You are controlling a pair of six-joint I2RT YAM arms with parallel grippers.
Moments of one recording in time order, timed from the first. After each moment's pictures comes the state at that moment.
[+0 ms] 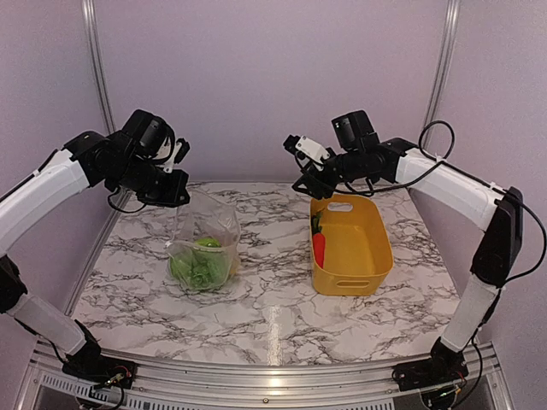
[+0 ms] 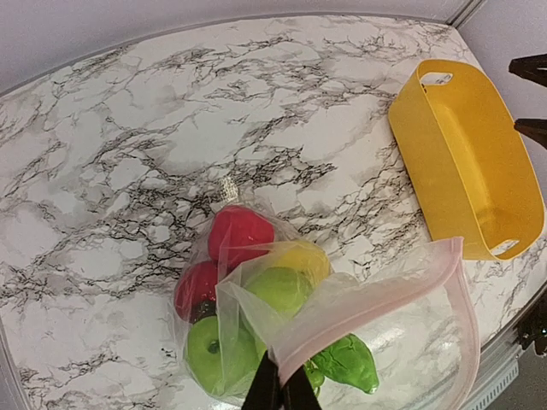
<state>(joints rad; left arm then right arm) -0.64 1.44 1.55 -0.99 -0.05 -0.35 0.67 1.75 1.71 -0.59 -0.21 -0.51</state>
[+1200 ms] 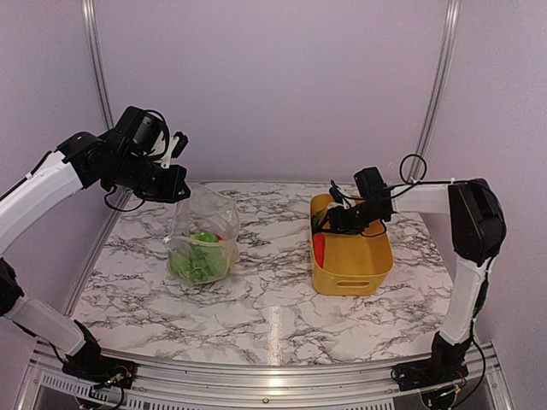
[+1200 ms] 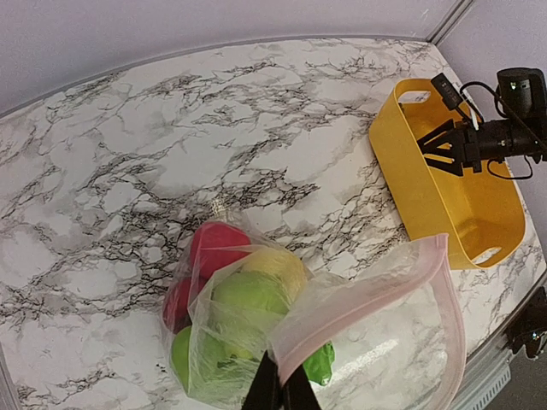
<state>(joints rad) -0.64 1.41 1.54 -0.93 -0.03 -0.33 0.33 1.94 1.33 -0.34 -0.47 0.17</state>
